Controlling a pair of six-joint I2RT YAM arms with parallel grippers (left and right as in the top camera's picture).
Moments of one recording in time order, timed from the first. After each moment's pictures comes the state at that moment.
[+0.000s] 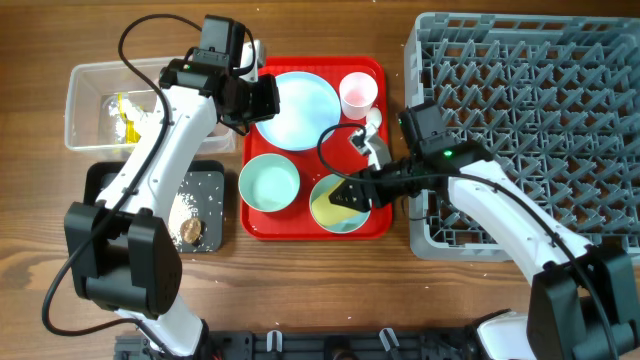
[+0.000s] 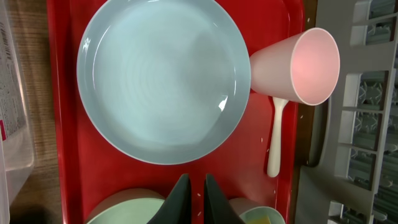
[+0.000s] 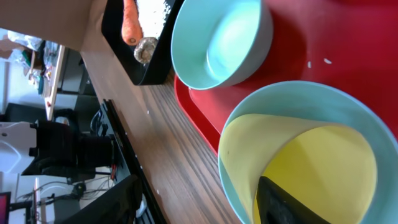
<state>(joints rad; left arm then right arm) -0.22 1.83 1.53 -0.83 0.32 -0.36 0.38 1.57 0.97 -0.59 -0.86 0.02</state>
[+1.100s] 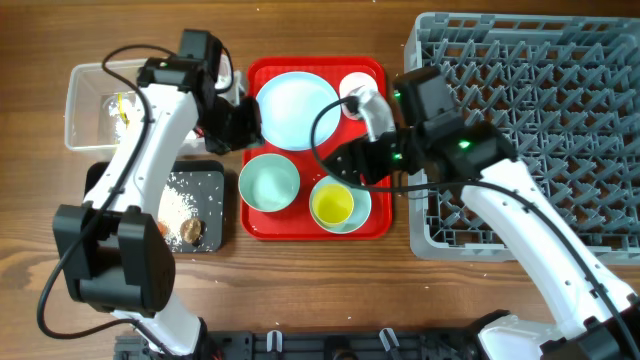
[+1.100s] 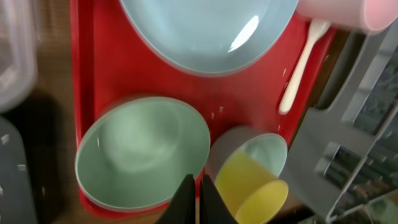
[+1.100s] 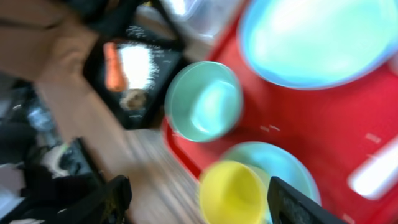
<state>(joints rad) -0.15 1.83 1.53 -1.15 0.43 -0.35 0.45 1.46 1.26 -0.76 -0.55 0.09</state>
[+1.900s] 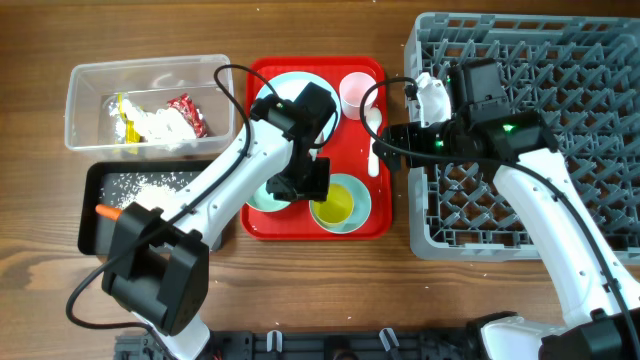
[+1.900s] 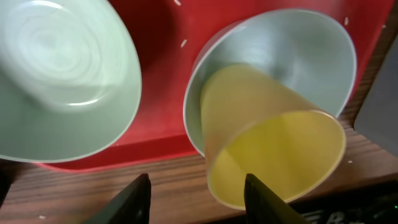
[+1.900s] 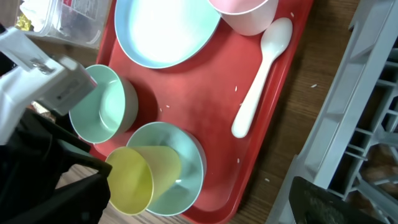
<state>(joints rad) -0.57 1.82 1.43 -1.20 0.20 -0.46 0.25 1.46 1.26 -0.89 -0.37 0.08</state>
